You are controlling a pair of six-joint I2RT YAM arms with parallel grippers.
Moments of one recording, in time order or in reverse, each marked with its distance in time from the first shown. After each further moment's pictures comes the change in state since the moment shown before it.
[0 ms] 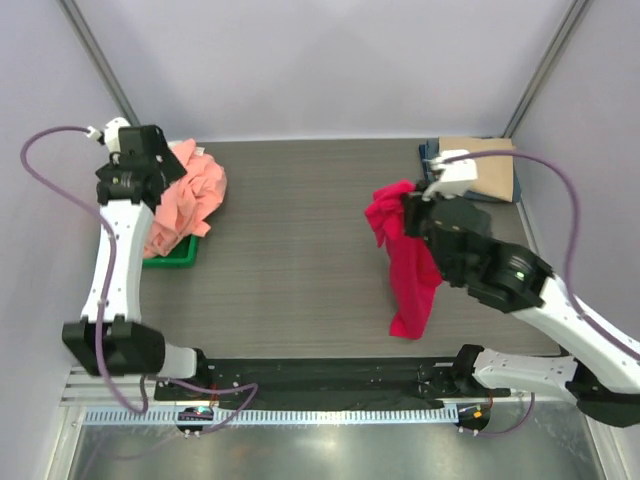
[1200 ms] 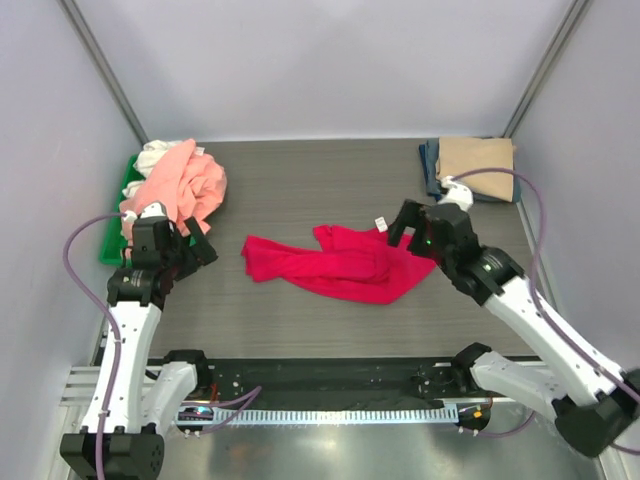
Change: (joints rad) left arm -0.082 -0.642 -0.690 0.037 0.412 0.039; right arm -0.408 -0.028 -0.394 0.021 -0.447 0.328
